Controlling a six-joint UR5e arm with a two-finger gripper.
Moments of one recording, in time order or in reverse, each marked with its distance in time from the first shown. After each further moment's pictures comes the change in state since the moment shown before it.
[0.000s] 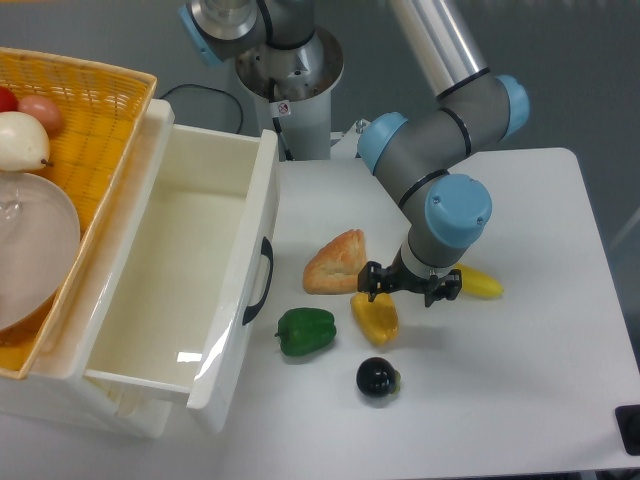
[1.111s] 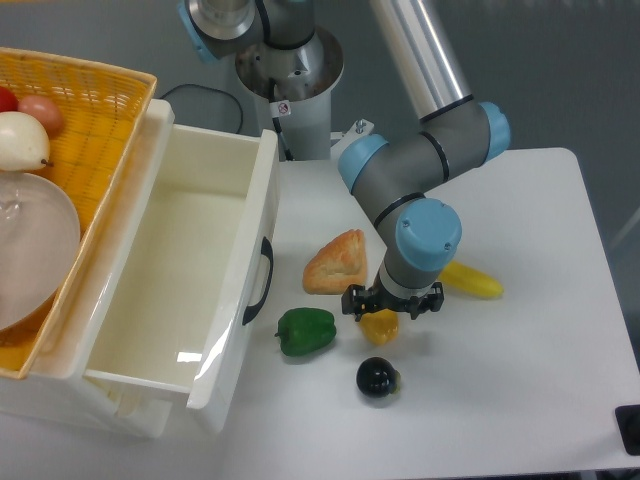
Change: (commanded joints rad) arm -0.058 -0.043 -0.002 0.037 0.040 -0.081
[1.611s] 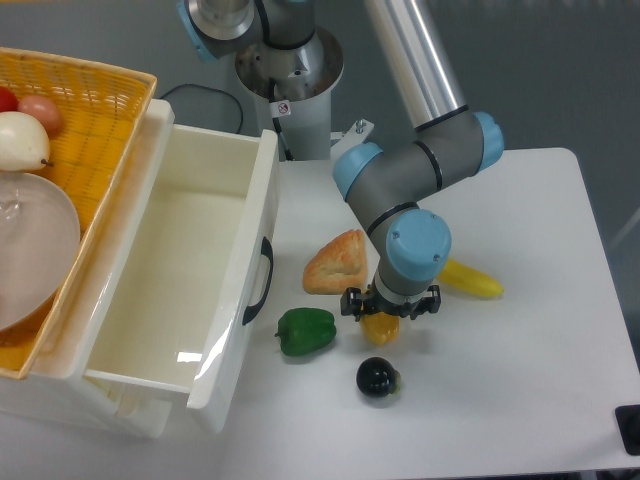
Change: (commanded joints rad) arm -0.032 -0.026 0.011 -0.003 0.078 0.003
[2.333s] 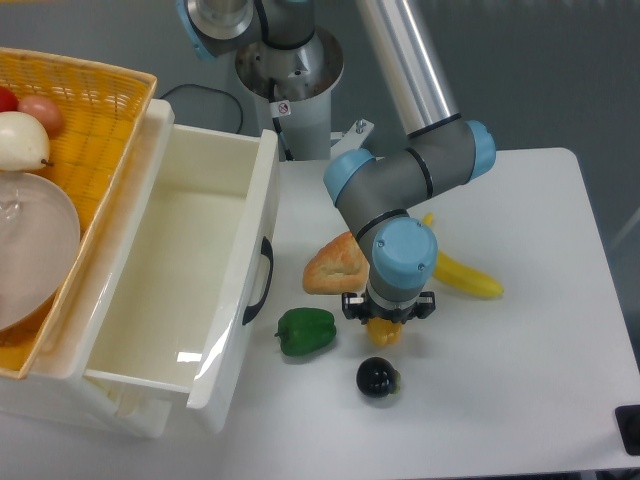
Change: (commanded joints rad) arm -0.003 0.037 0.054 -0.015 0.005 0.076
